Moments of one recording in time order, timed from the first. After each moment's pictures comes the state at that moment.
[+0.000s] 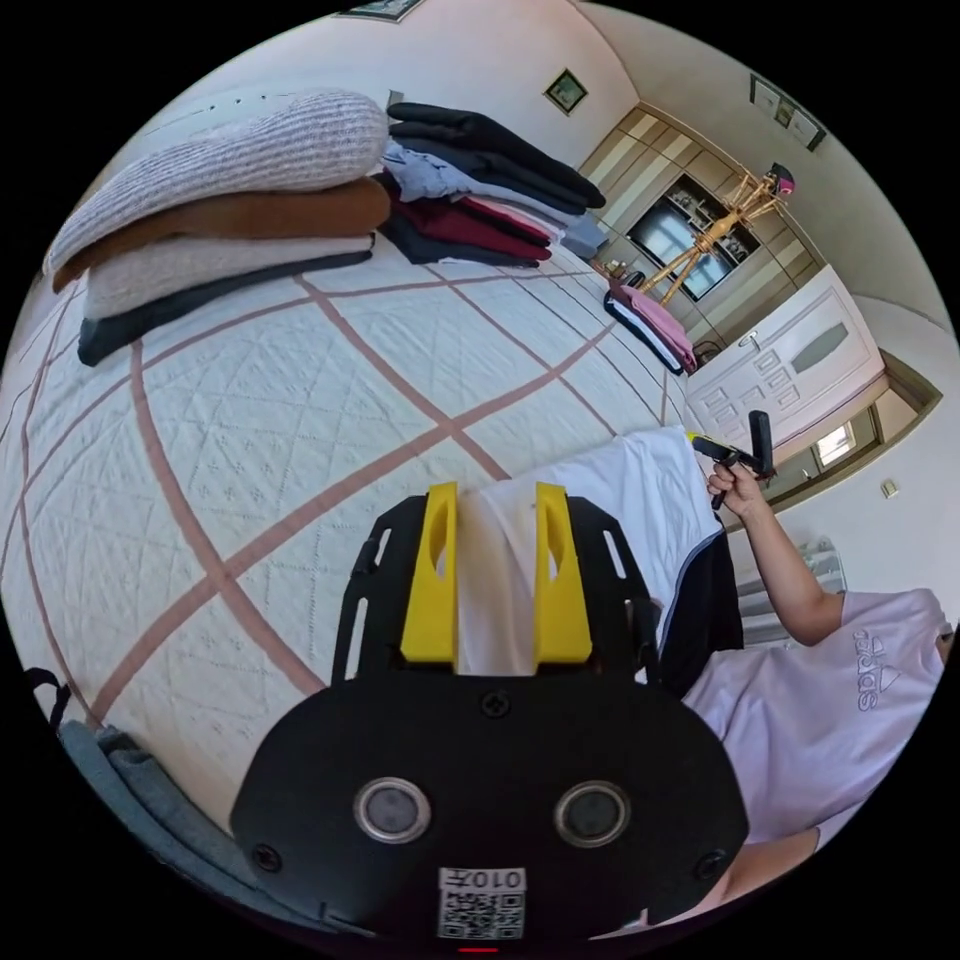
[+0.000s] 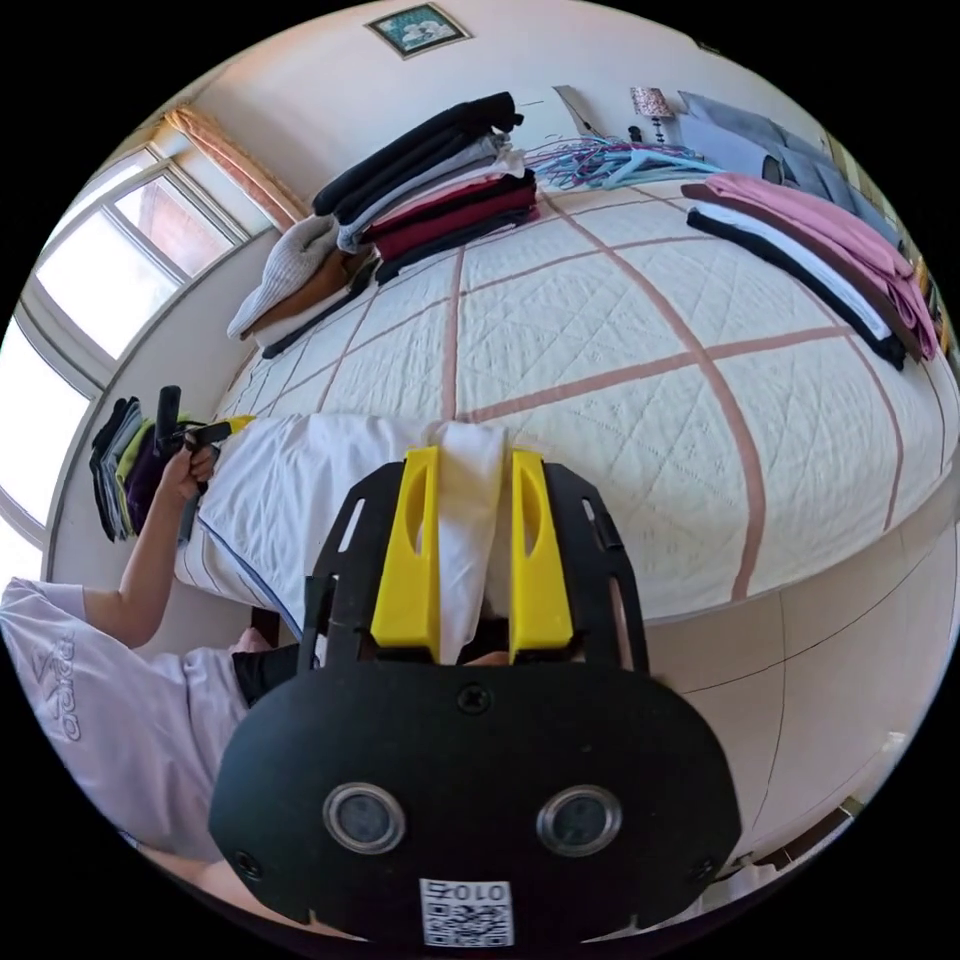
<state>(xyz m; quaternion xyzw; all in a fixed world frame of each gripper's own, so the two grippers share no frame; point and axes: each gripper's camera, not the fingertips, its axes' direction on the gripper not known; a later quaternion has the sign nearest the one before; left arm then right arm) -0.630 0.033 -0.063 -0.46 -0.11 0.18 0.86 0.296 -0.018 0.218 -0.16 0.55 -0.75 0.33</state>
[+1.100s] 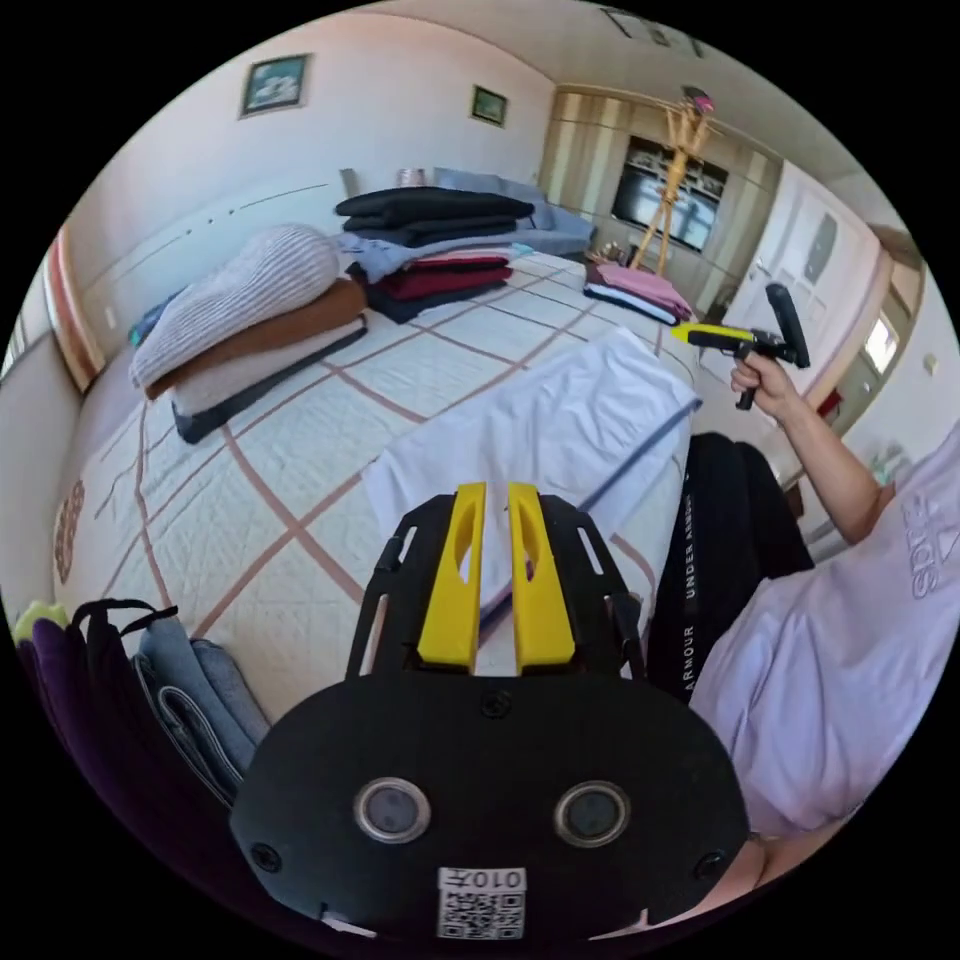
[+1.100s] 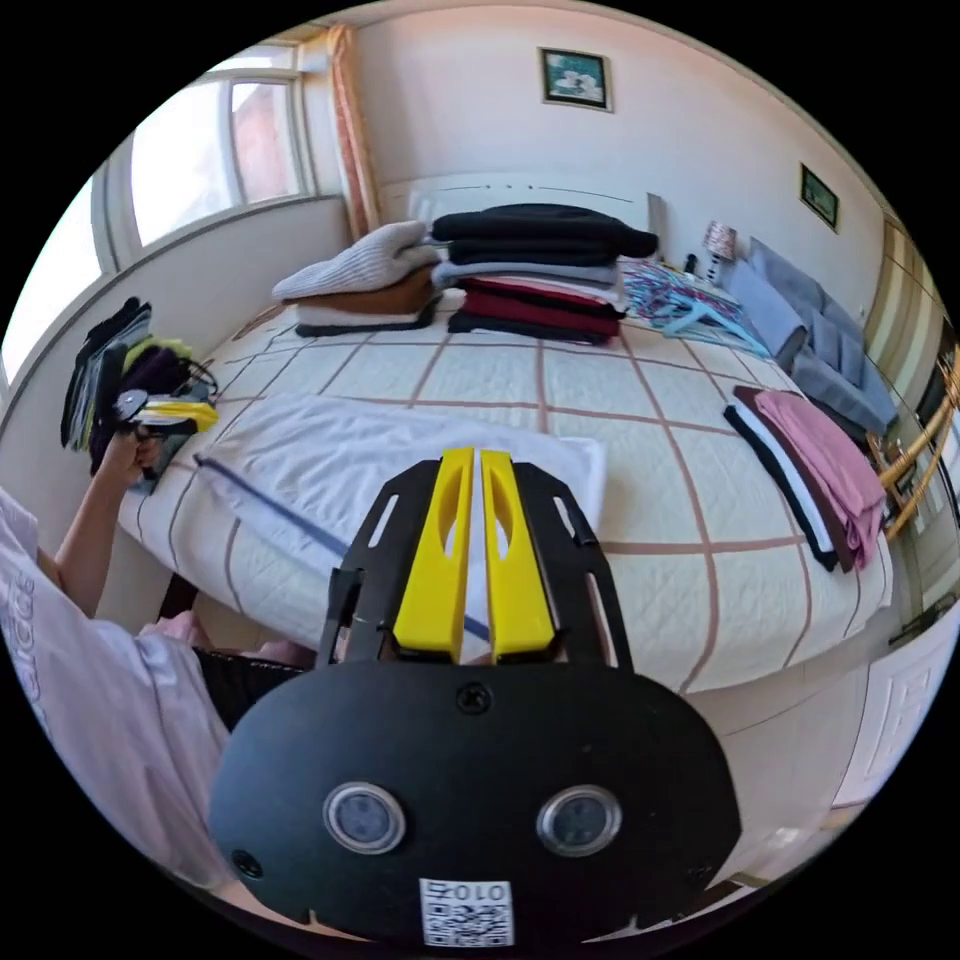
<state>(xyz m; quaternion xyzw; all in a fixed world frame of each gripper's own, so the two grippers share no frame) -0.480 0.073 -0.149 -0.40 -0.17 0.35 0.83 0.394 0.146 0.229 -0.14 0.50 -0.84 0.16</state>
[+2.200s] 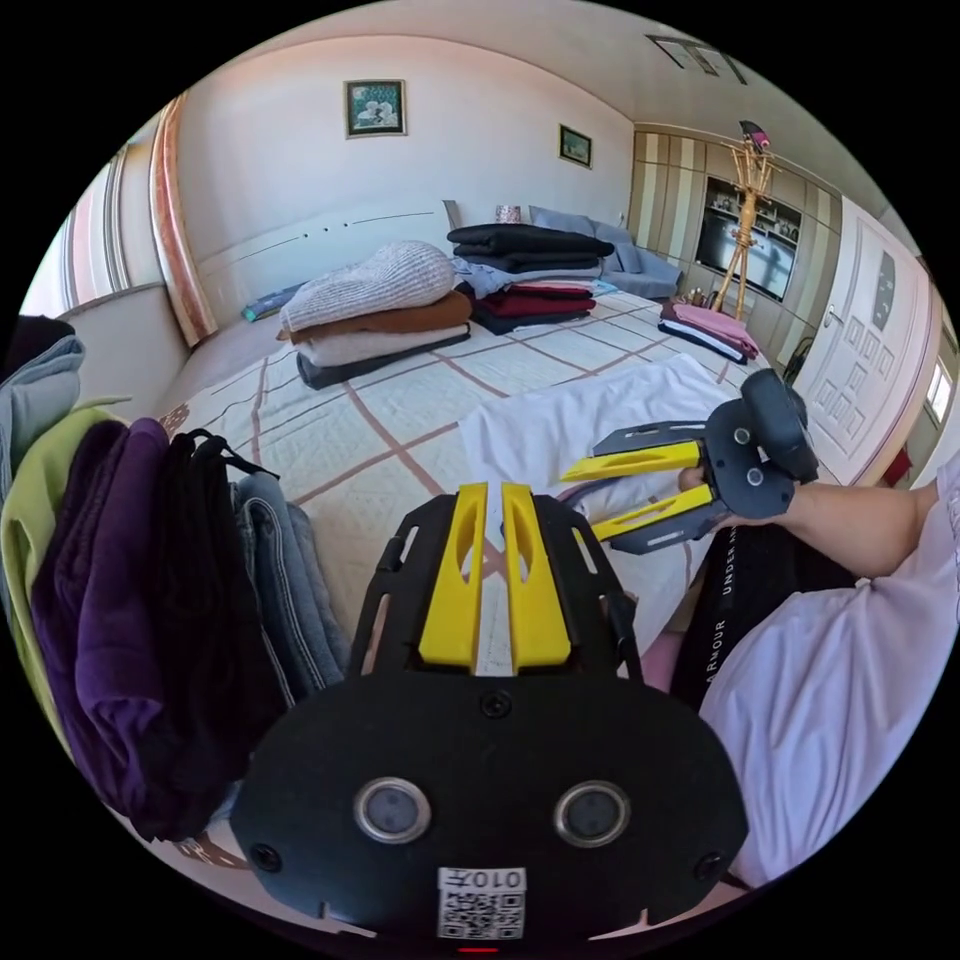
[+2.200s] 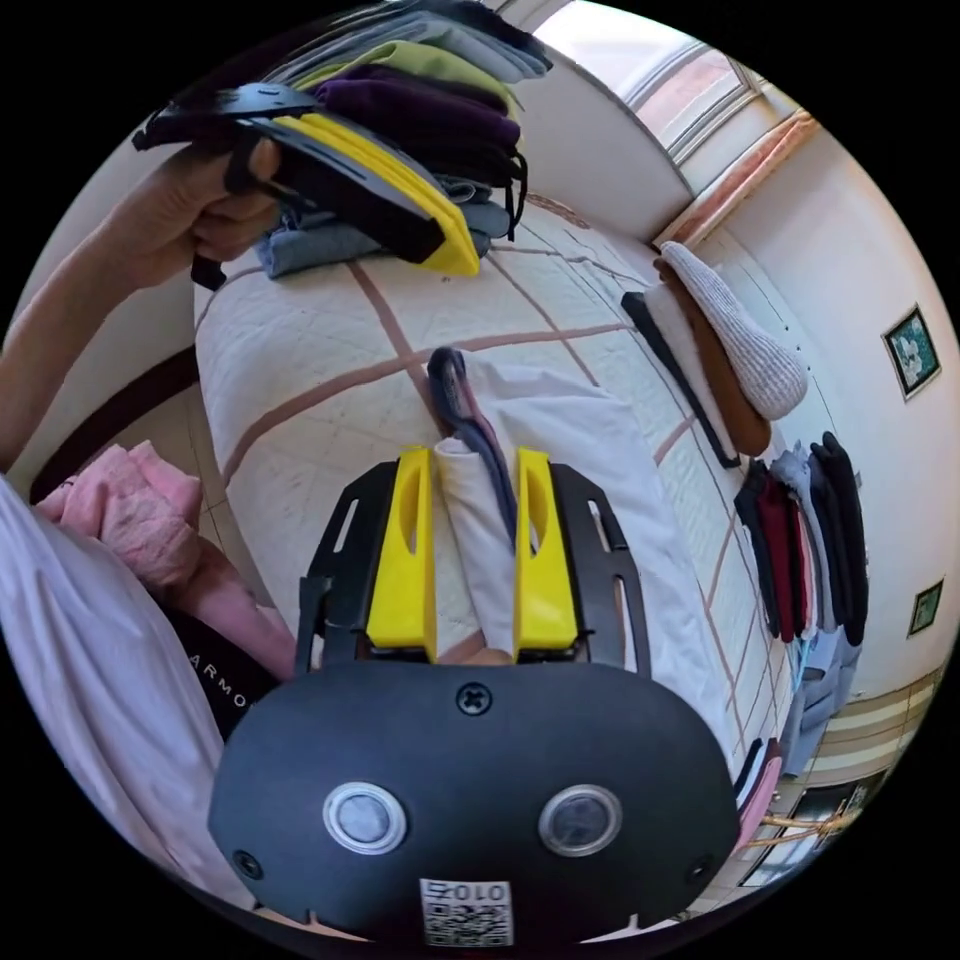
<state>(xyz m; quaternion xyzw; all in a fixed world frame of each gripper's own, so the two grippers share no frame) -0.423 0.099 -0.273 -0.30 -0.28 0.33 0.85 0.704 0.207 0.316 -0.35 0.44 -0.80 -0.21</state>
